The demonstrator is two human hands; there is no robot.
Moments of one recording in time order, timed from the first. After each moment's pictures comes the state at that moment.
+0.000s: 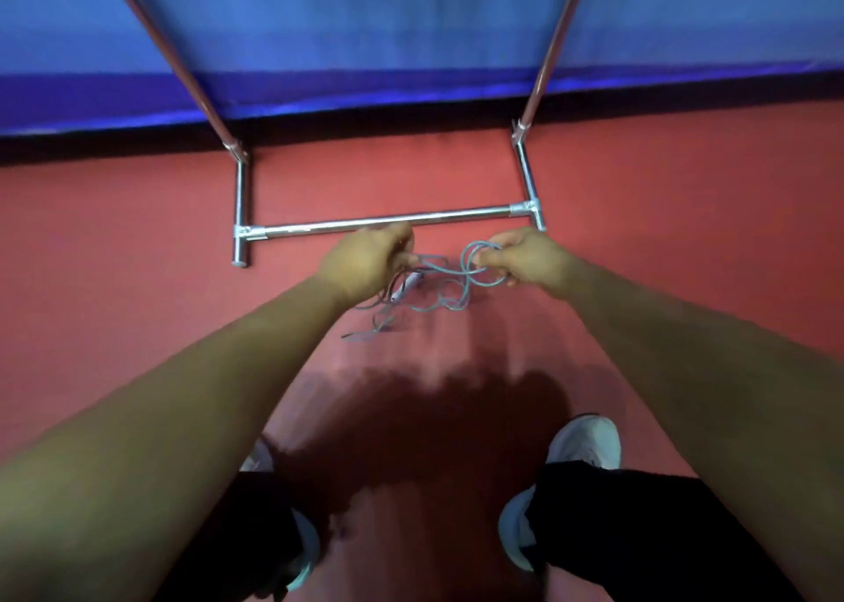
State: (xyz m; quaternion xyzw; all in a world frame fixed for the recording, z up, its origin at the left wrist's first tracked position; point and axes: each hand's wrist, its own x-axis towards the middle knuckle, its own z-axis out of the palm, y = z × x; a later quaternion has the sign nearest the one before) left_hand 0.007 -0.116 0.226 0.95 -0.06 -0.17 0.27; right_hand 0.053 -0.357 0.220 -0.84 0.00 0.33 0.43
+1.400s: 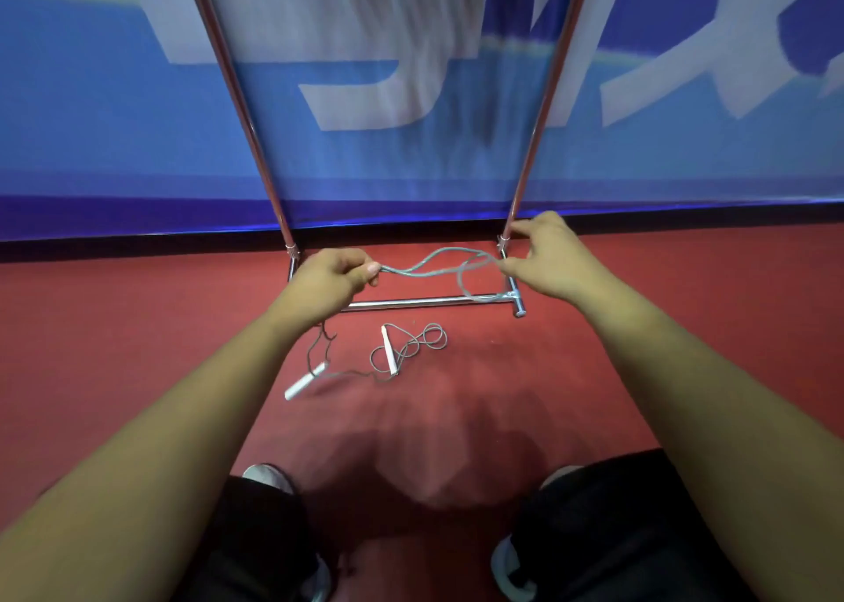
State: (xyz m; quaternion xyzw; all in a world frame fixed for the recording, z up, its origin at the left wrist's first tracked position) left_hand -0.087 -0.071 0.427 0.89 0.02 -0.04 0.46; right_hand -0.019 -0.362 0.464 -0.97 -0.11 0.07 0.22
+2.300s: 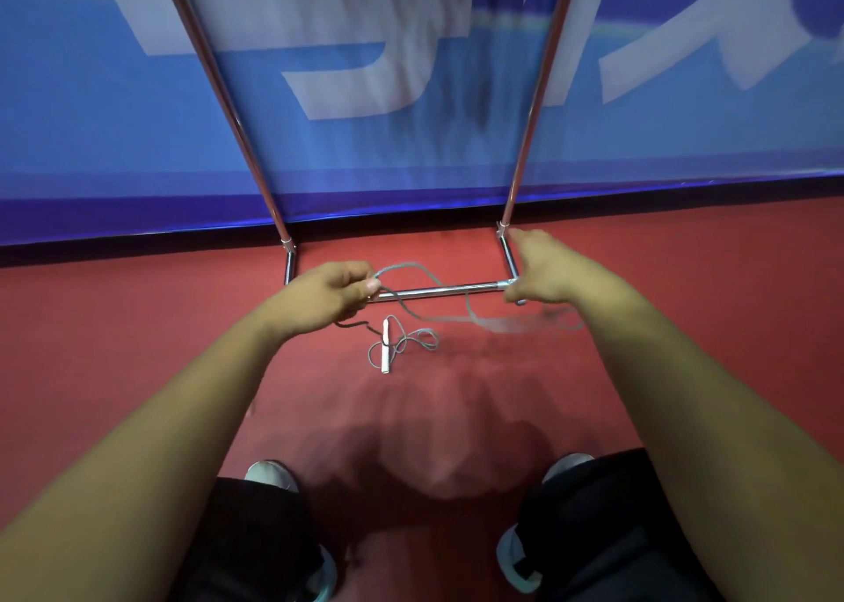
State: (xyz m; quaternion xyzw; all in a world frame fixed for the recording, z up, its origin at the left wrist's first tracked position) left_hand -0.094 -0.079 0.431 0.86 -0.05 -0.18 0.48; right_hand -0.016 -0.366 0.451 -0.96 -0.10 0.21 0.15
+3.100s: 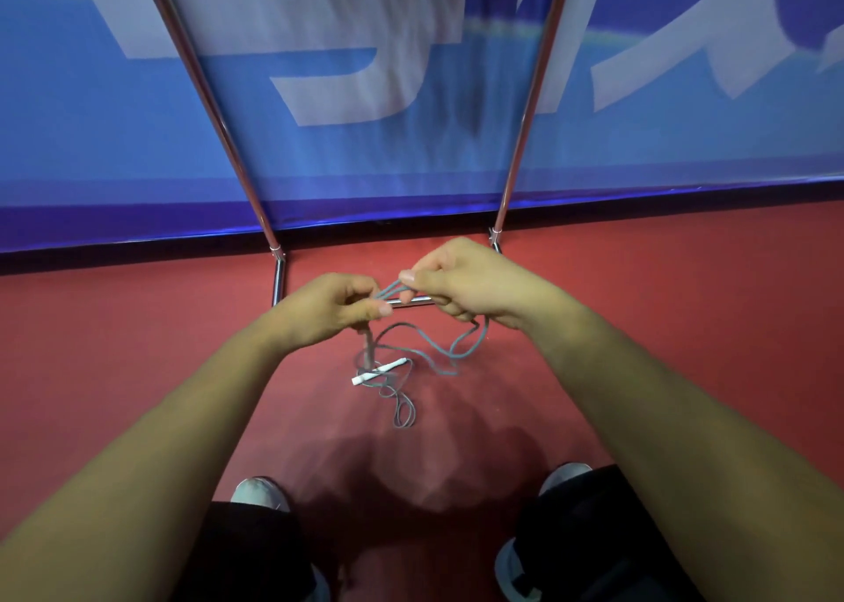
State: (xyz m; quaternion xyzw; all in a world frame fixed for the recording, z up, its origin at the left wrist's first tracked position) left_hand -0.078 -0.077 0.419 0.86 -0.12 -0.17 0.46; right_hand -0.048 -0.295 0.472 -0.77 -0.17 0.32 0.53
